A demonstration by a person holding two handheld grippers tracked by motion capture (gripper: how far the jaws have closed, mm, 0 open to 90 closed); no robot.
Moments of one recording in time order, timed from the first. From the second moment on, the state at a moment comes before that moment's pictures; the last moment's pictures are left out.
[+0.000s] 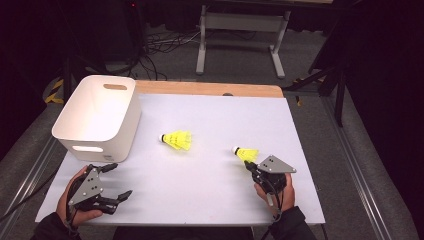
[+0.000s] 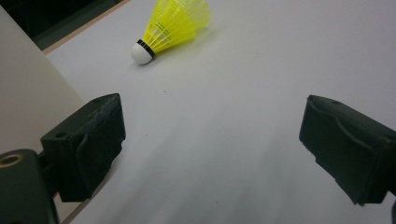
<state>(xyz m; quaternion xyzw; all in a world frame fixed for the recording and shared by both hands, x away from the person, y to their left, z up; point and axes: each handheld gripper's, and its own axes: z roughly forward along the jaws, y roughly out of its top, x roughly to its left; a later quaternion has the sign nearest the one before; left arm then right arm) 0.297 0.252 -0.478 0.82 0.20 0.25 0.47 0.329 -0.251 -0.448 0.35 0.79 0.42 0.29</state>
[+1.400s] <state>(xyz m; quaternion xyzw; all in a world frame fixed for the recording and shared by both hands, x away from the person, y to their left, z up) 0.298 0.253 -0.477 0.82 0.20 0.25 0.47 0.357 -0.234 -0.434 0.31 0.79 0.45 0.27</state>
